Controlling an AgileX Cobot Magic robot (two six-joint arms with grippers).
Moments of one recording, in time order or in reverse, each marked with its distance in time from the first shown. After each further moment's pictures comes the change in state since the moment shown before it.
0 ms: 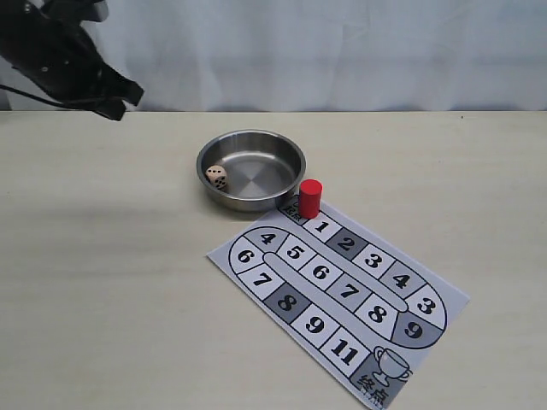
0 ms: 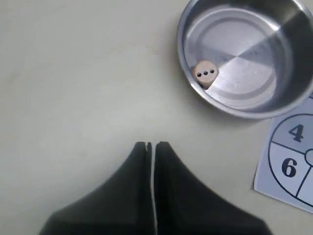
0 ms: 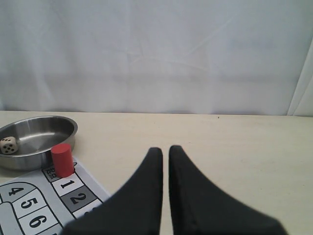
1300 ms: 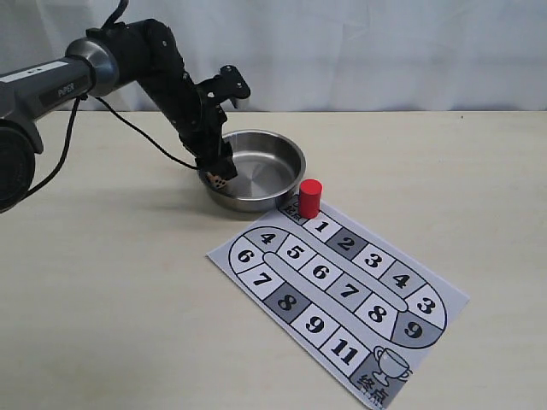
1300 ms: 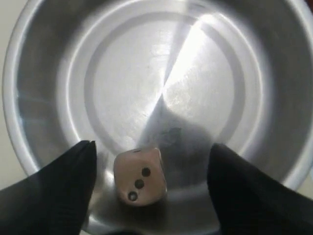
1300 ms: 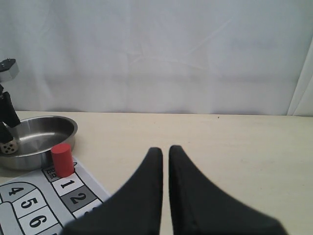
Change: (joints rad) left arm -0.167 0.645 -0.685 -0.065 0.231 0.626; right arm 0.000 0.000 0.000 0.000 0.000 0.000
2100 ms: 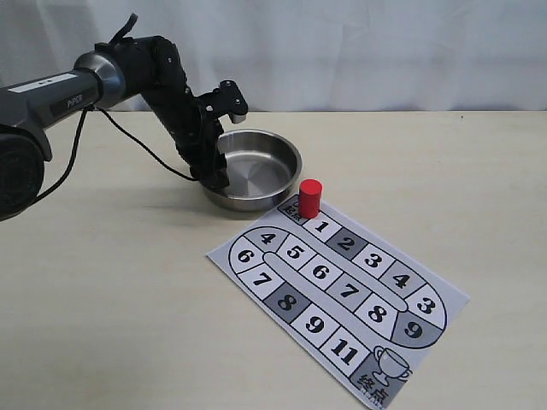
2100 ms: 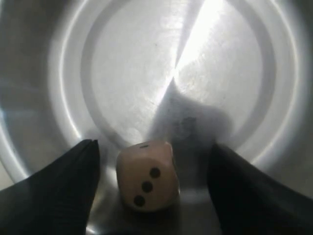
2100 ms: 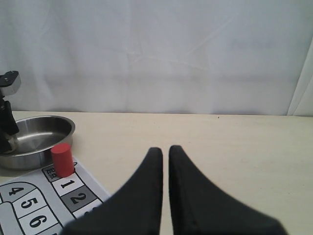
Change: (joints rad) left arm 0.000 0.036 0.000 0.074 -0.030 0.008; right arm 0.000 0.000 0.000 0.000 0.000 0.000
